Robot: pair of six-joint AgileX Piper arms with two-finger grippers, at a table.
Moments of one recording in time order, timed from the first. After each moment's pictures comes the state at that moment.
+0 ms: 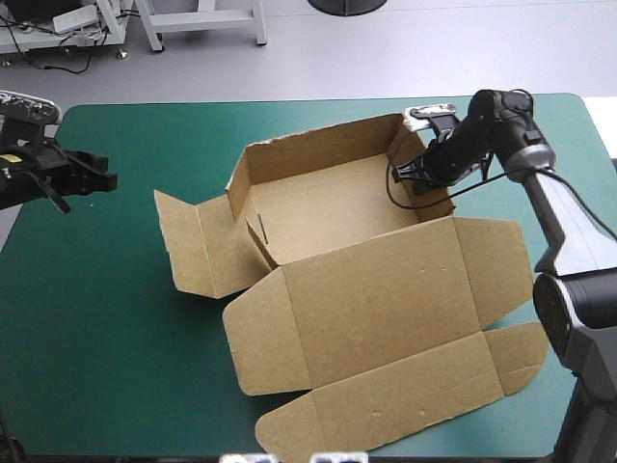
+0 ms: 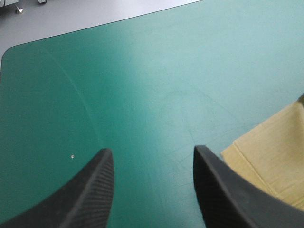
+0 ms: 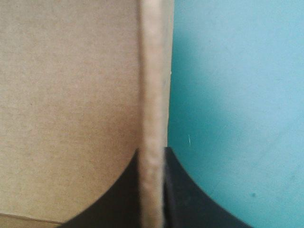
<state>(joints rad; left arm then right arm) 0.27 1.31 -1.42 -0.43 0.91 0.59 0.17 1.94 -1.88 0.30 1.23 -0.22</state>
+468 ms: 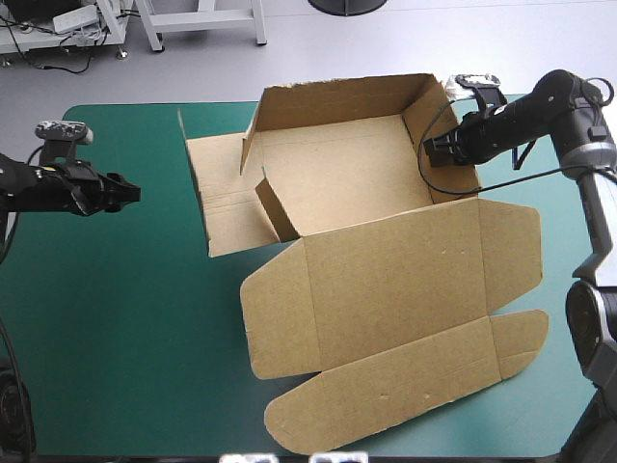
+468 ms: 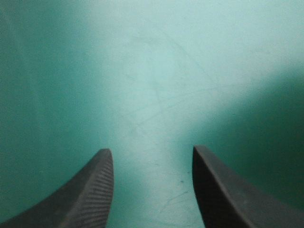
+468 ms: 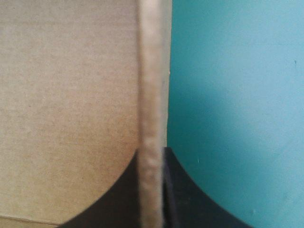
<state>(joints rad) 0.27 1.48 -1.38 -0.53 1.01 0.56 0.01 1.85 -1.88 0.56 1.24 -0.39</state>
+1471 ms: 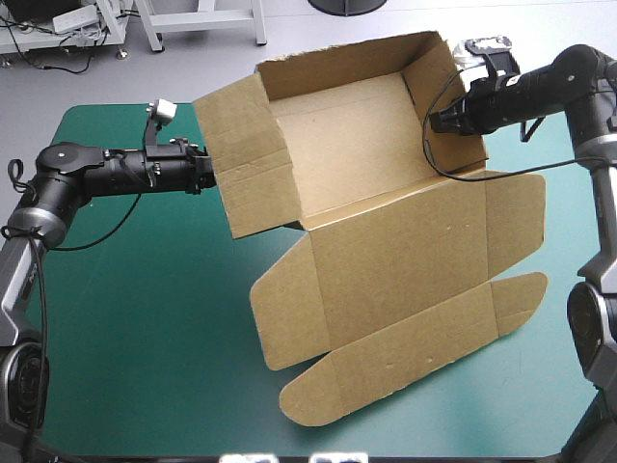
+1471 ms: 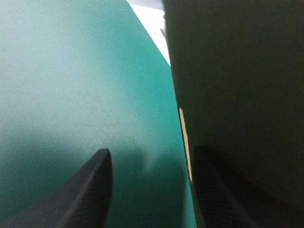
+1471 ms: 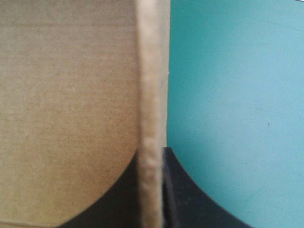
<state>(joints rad) 0.04 1.61 -1.37 -1.33 1.21 0.77 0.00 1.84 -2.05 0.57 1.24 -0.43</state>
